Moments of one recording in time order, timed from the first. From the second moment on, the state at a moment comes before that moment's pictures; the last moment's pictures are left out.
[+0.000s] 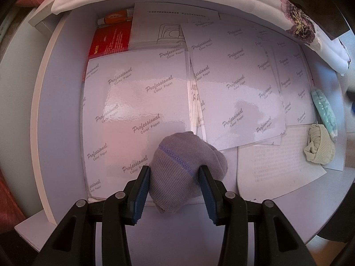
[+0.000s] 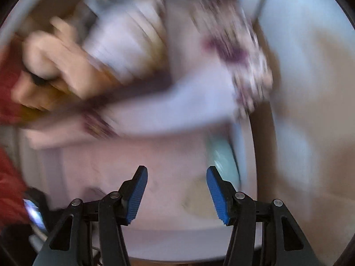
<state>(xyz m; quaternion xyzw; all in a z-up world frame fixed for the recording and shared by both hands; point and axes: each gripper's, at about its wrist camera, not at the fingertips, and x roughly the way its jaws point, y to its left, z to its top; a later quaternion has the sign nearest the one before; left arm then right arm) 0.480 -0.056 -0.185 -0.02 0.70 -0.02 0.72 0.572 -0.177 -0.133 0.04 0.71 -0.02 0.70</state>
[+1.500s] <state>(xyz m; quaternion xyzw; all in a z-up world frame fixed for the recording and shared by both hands) 0.478 -0.056 -0.184 -0.02 0.70 -0.02 0.72 0.549 -0.108 -0.155 0.04 0.68 0.09 0.72</state>
